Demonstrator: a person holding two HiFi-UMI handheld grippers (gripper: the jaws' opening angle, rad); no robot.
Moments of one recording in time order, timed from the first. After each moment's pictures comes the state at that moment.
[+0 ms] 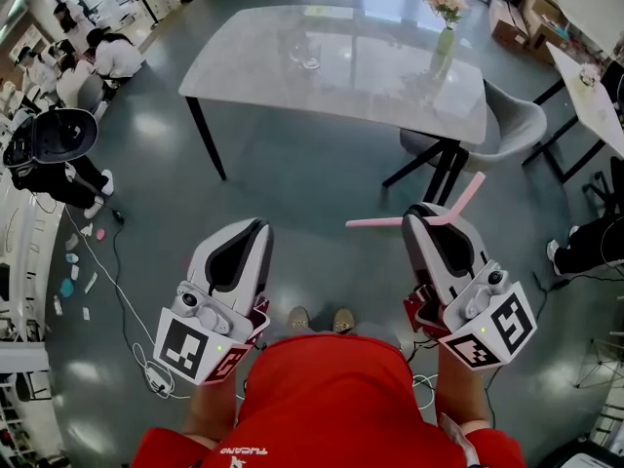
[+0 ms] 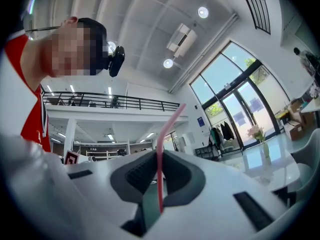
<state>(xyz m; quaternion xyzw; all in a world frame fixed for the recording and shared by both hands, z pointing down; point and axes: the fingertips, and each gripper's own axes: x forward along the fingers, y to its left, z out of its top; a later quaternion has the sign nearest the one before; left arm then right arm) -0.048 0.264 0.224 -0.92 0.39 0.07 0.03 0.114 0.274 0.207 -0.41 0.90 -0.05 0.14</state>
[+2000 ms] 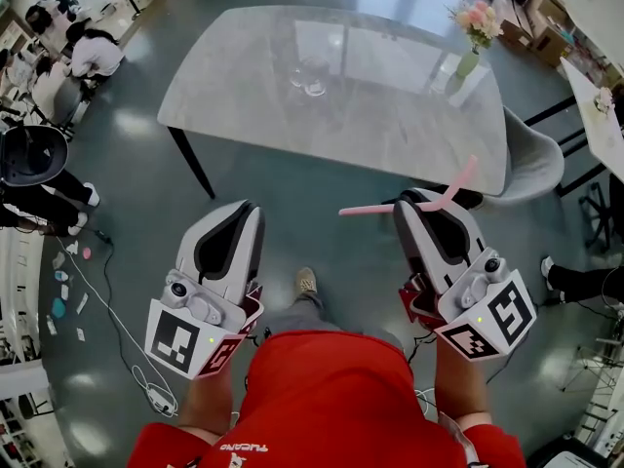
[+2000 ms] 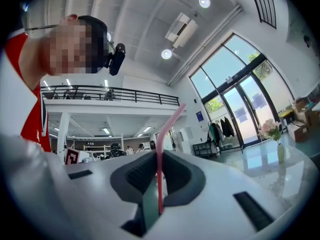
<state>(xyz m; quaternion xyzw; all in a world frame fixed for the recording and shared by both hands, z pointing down) -0.094 0.053 0.233 -0.92 0.39 0.08 0.02 0.060 0.066 0.220 -0.41 0.90 -0.05 0.10</state>
